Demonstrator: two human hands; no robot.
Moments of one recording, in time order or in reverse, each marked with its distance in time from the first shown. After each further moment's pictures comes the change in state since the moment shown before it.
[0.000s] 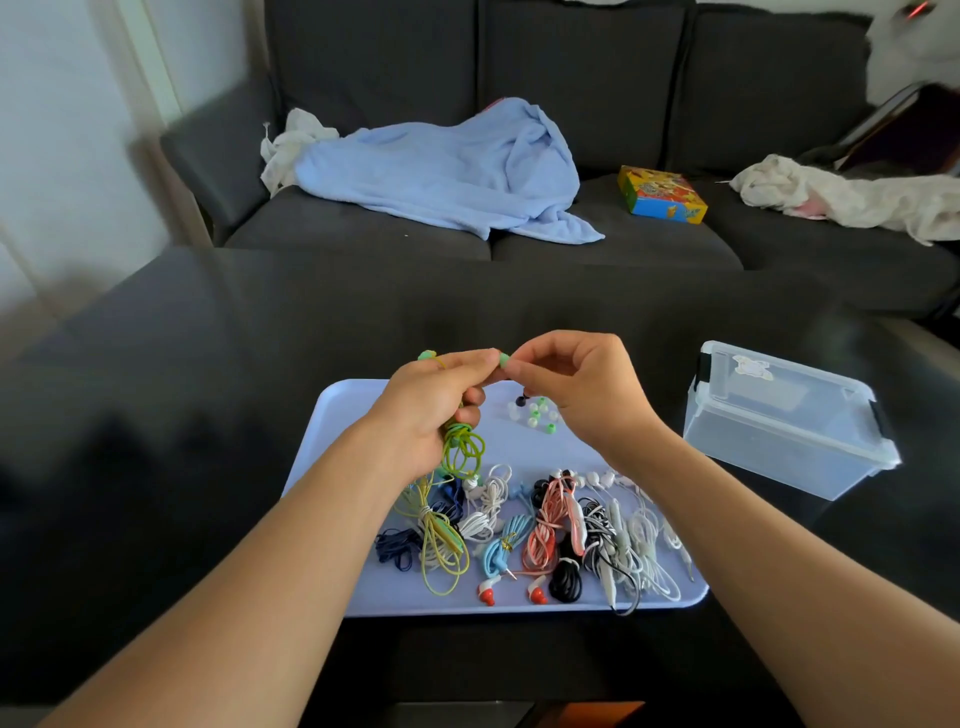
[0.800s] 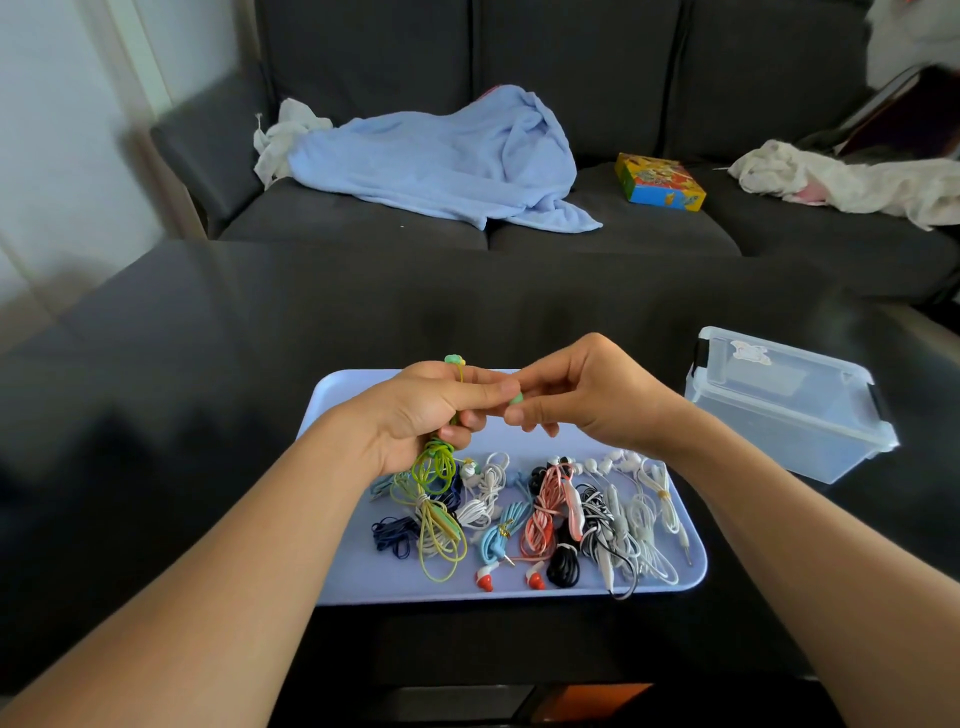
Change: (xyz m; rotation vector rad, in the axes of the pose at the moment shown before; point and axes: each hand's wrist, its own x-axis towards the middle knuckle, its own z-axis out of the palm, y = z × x) left_hand -0.010 0.003 -0.011 0.226 -0.281 -0.160; right_hand -0.004 -0.003 -0.024 -0.089 -0.462 -0.056
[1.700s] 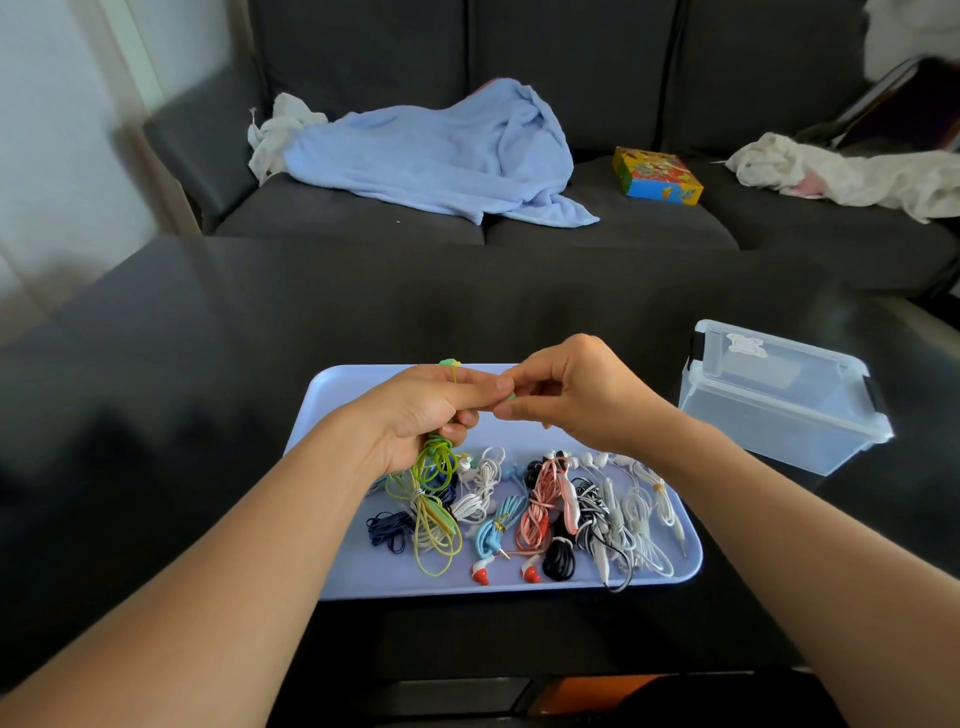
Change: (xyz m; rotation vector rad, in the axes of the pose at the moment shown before) left_hand 0.010 -0.011 -0.001 0.051 0.083 -0.009; right_hand 0.005 0.015 0.007 -0.284 0.079 -0.110
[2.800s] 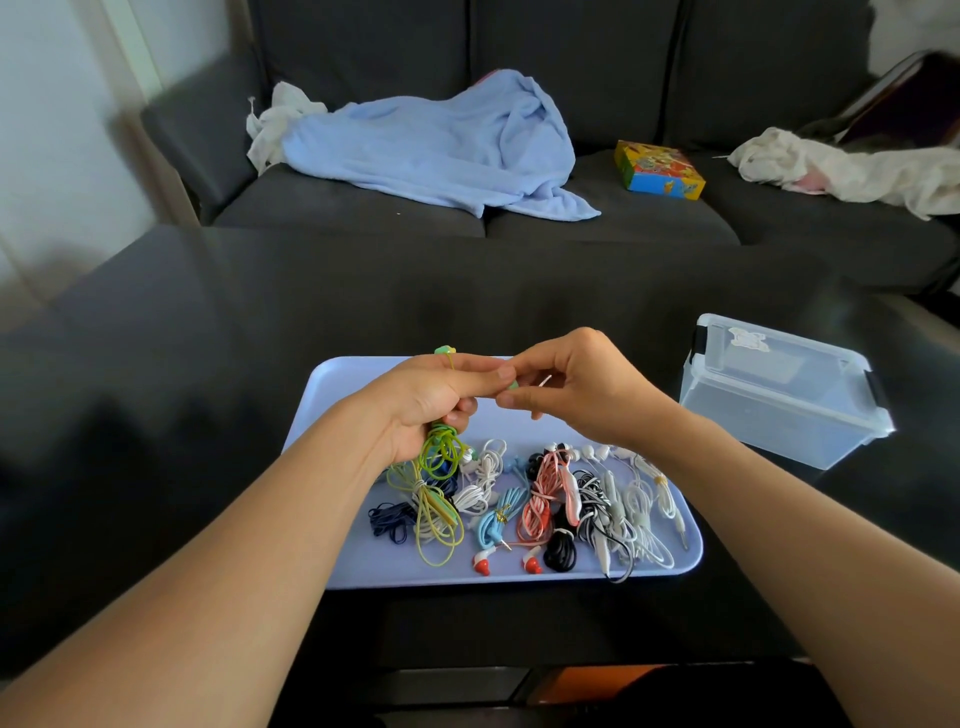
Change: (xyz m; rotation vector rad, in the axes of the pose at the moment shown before) left_hand 0.006 -0.001 -0.001 -0.057 0.041 0.011; right_hand 0.000 0.006 0.003 -0.037 0.026 0.008
